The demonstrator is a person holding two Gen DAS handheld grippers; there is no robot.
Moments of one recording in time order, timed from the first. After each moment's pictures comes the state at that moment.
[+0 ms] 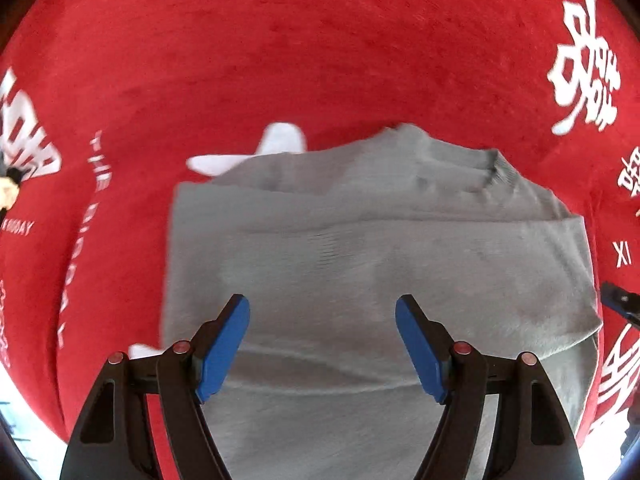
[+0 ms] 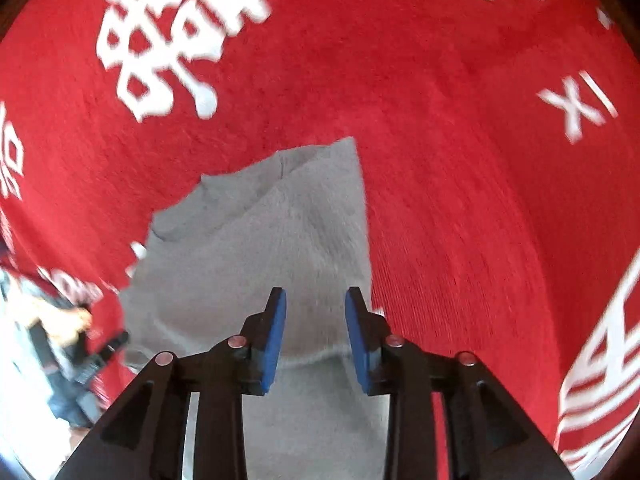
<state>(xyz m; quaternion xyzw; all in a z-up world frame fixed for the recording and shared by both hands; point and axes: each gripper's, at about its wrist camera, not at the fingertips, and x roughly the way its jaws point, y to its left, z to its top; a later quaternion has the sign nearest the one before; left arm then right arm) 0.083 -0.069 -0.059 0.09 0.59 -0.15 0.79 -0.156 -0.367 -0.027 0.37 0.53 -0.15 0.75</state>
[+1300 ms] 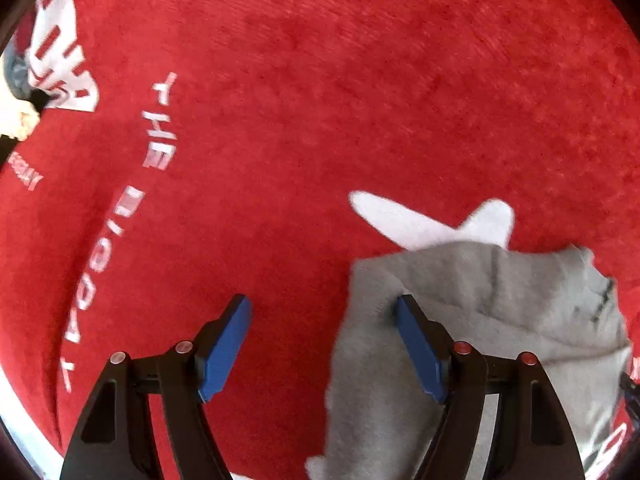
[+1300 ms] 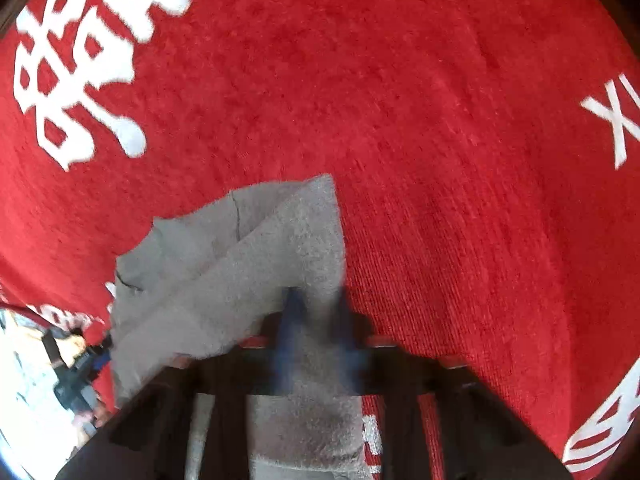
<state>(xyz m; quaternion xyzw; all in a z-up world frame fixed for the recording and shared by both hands) 0.204 0.046 -0.115 0.00 0.61 -0.03 0.79 -0.131 -0.415 -0.062 0.40 0.53 -0.17 0.72</state>
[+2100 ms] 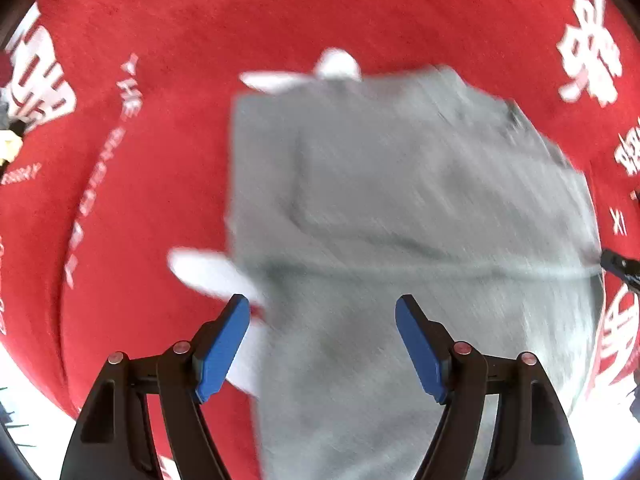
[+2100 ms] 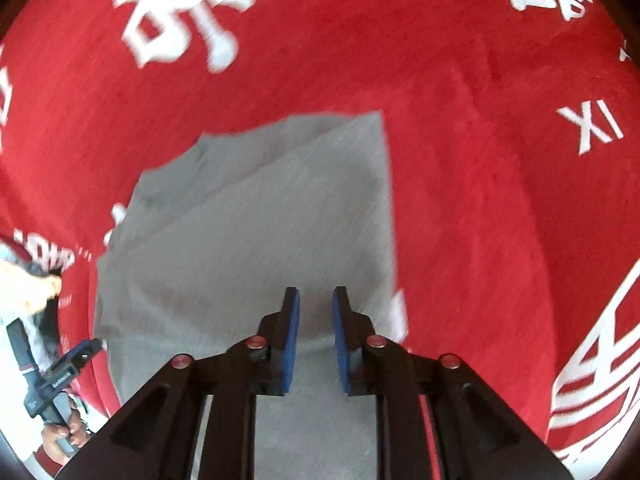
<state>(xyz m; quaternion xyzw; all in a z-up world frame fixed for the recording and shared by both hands) 0.049 0.001 -0.068 0.08 0.64 -0.16 0.75 -0.162 -0.341 -0.022 0.32 0.57 -0.14 0.75</state>
